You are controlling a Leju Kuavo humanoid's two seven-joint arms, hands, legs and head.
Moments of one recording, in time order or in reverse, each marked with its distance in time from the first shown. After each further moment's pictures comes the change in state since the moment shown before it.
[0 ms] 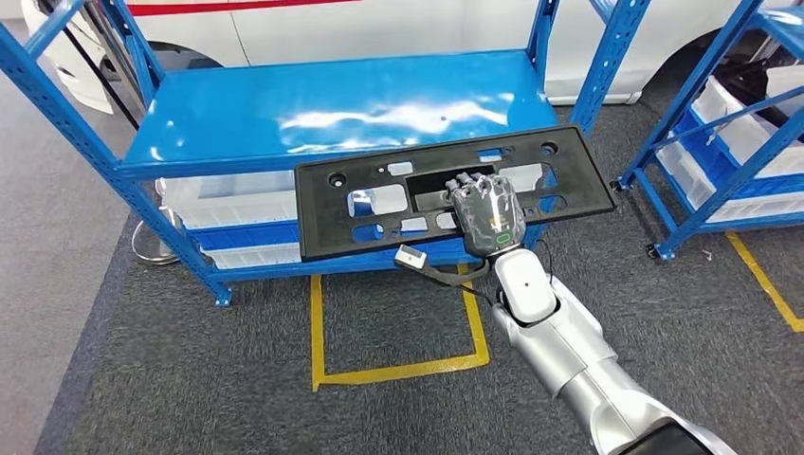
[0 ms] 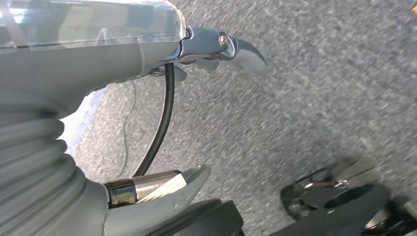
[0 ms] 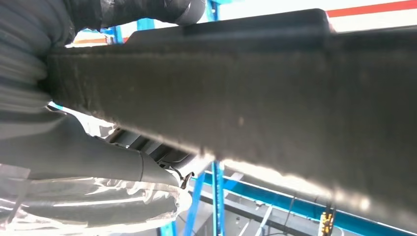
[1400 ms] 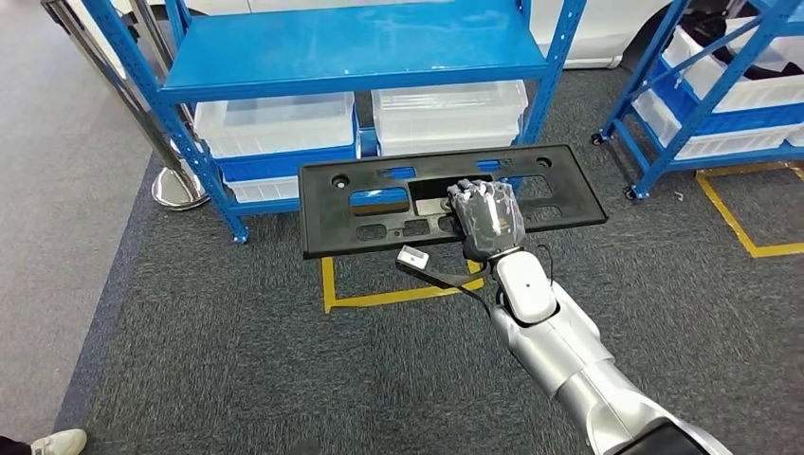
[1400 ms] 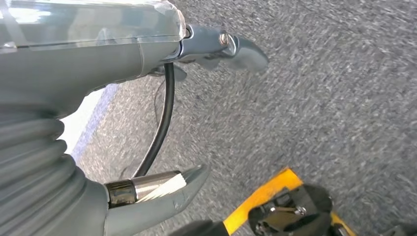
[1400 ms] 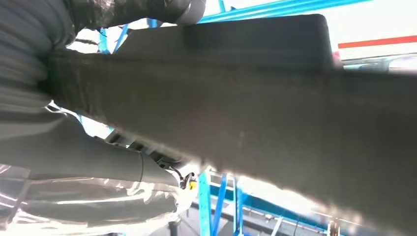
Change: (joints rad) left arm 0.002 0.001 0.006 -0.005 -0.018 0.002 -0.008; right arm 0.005 0.012 -0.018 0.051 -0.086 -0.002 -0.056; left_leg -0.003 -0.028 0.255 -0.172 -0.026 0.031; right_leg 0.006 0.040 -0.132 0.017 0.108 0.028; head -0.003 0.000
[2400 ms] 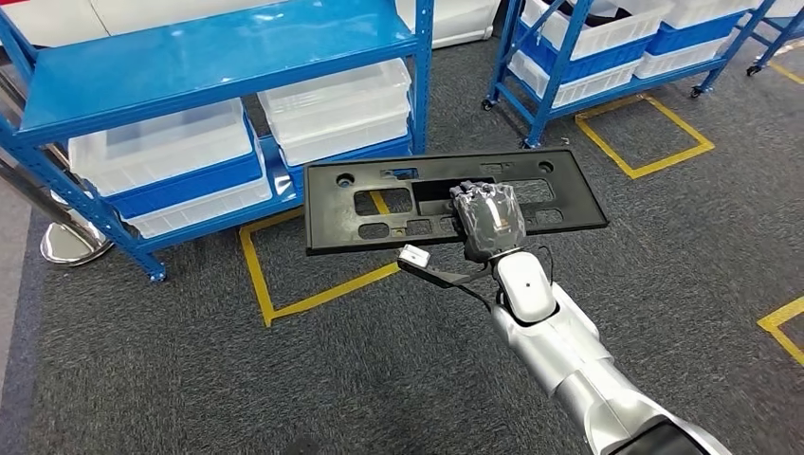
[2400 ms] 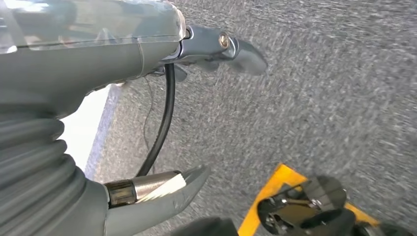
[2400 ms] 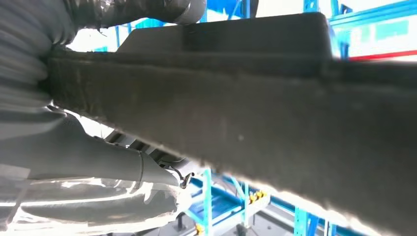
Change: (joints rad) left arm 0.003 0.001 0.021 0.000 -0.002 0.003 -0.006; right arm 0.000 0.009 -0.007 0.034 -0.010 0.000 -0.007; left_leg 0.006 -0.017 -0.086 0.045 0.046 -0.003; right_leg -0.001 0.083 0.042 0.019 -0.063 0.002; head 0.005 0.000
